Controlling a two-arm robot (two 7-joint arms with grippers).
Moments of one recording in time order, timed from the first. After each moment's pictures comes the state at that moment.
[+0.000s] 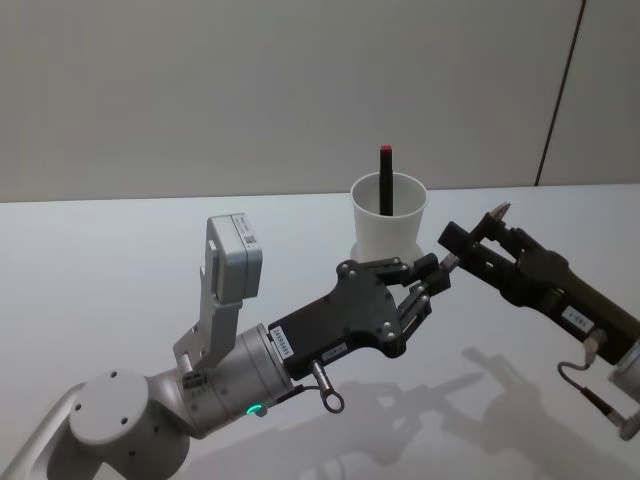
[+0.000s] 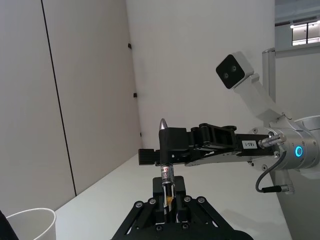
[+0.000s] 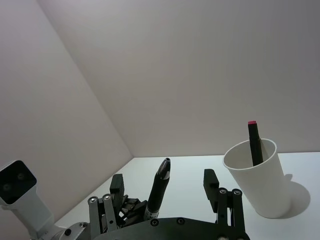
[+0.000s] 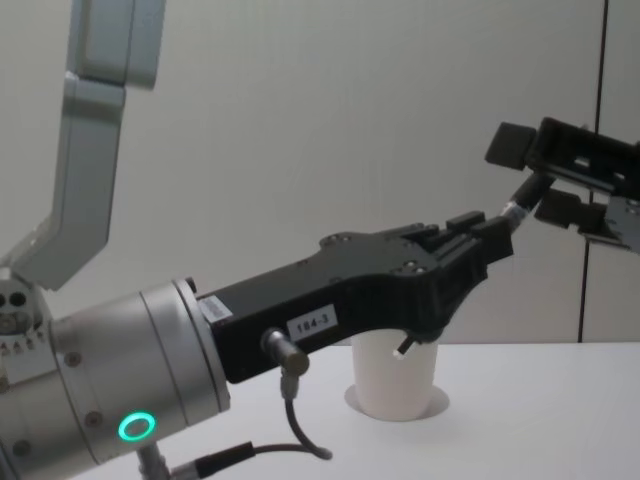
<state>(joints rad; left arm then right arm) -0.15 0.25 0.34 -1.60 -0.43 -0.10 -0.80 -0.07 0.44 -0.20 -1.90 0.94 0.19 0.42</state>
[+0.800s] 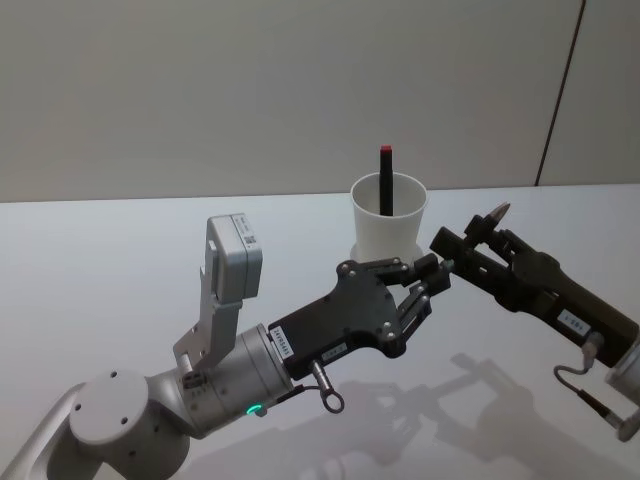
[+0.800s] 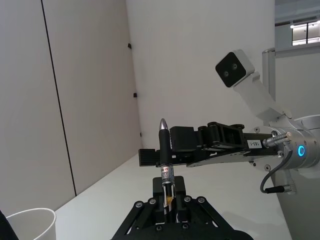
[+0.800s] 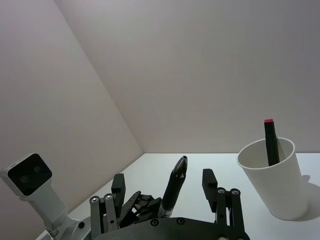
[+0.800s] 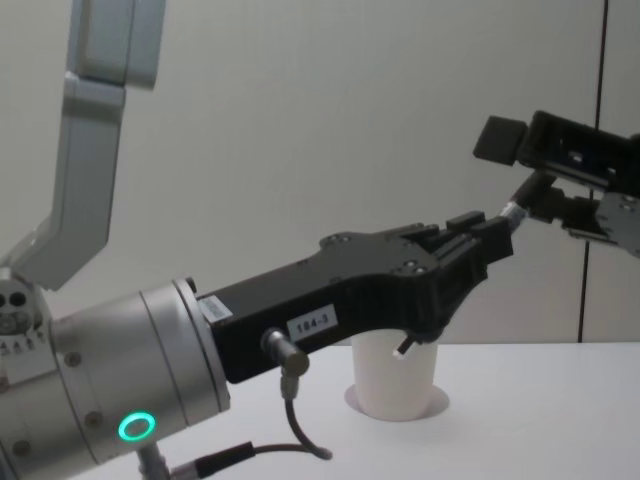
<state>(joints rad) -0.15 0.25 0.34 -1.60 -0.43 -0.10 -0.80 -0.06 0.45 -0.22 -1.90 0.95 0.20 0.46</state>
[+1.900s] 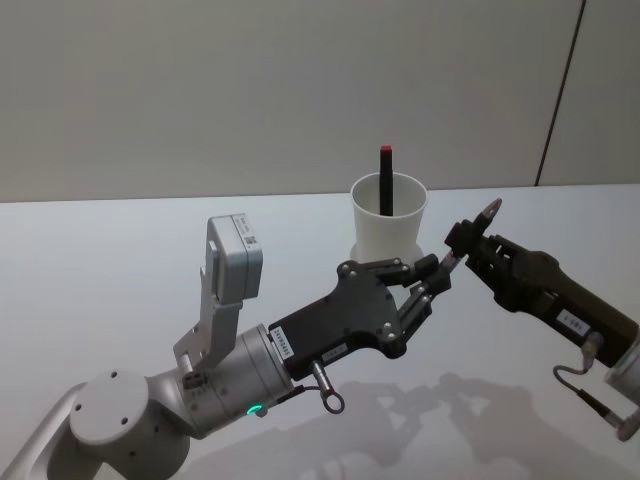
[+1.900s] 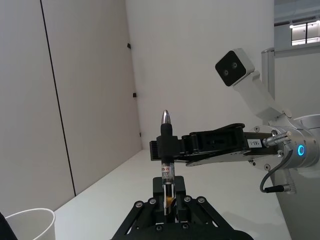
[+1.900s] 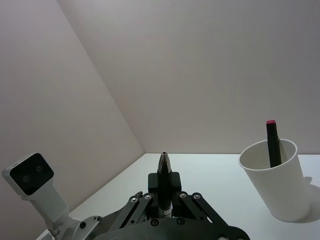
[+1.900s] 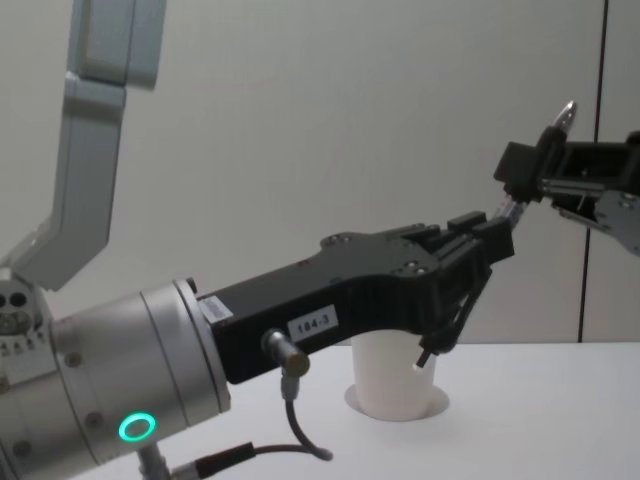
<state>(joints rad) -0.15 0.25 0.34 -1.60 -0.43 -0.10 -0.81 -0.06 0.46 -0.22 -1.90 0.95 0.19 0.47</state>
